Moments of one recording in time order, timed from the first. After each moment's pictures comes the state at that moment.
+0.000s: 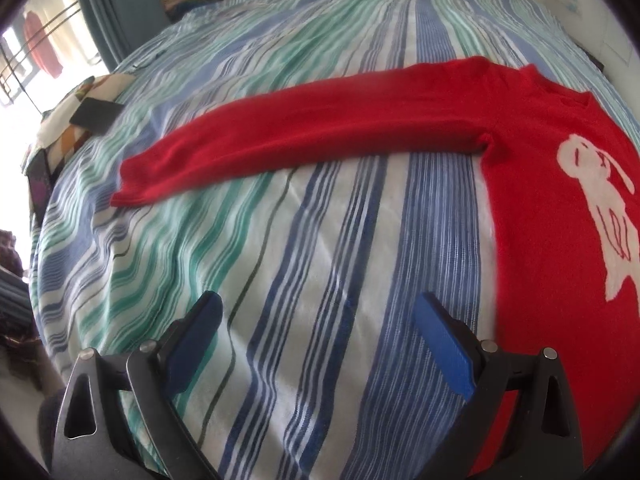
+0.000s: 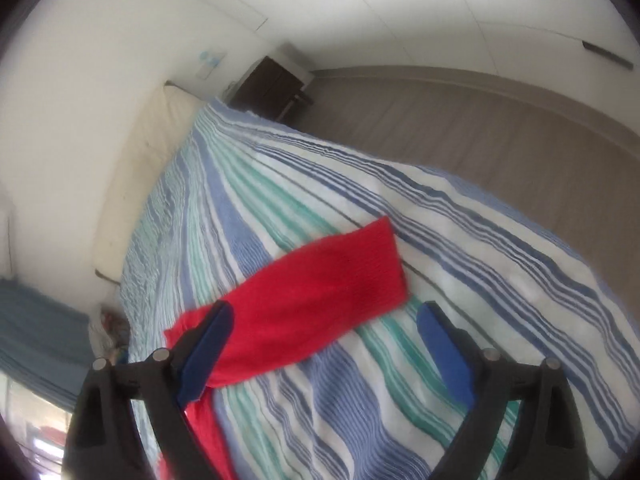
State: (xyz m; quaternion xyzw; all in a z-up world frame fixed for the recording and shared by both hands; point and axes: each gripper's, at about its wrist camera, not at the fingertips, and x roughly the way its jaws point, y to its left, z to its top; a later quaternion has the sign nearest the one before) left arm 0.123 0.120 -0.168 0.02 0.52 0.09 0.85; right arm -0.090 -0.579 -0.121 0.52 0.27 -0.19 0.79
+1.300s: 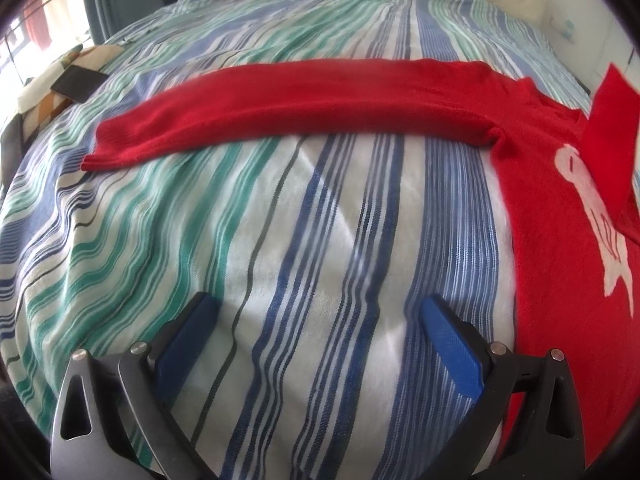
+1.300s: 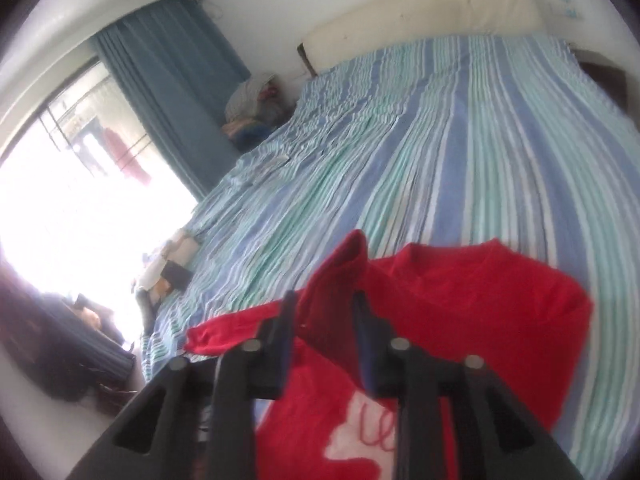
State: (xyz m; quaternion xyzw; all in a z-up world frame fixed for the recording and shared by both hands) left arm 0.117 0.145 -0.188 -0.04 0.51 0.05 0.86; right arm 0.207 -0.154 0.008 0.19 0.39 0.24 0.87
